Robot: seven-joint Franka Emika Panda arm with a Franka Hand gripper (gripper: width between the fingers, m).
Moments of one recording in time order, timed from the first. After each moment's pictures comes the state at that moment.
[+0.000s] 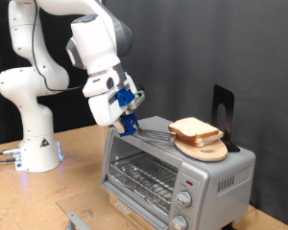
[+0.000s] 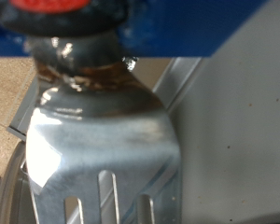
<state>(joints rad) 0.04 -0.29 0.05 -2.52 0.45 2.47 -0.01</state>
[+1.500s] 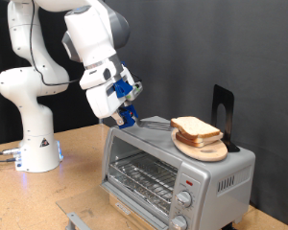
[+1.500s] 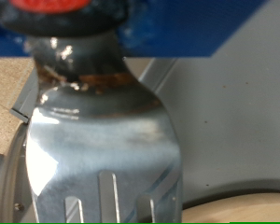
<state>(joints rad) 0.04 -0.32 0.04 -2.51 0.47 2.42 -0.04</state>
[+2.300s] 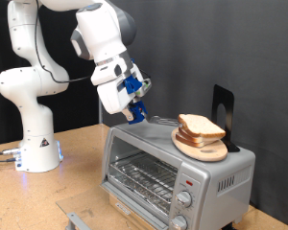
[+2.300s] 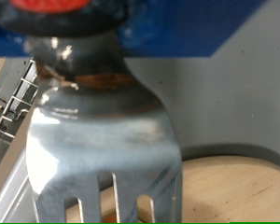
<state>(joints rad) 0.04 -0.32 0.10 -2.48 0.47 2.43 0.04</state>
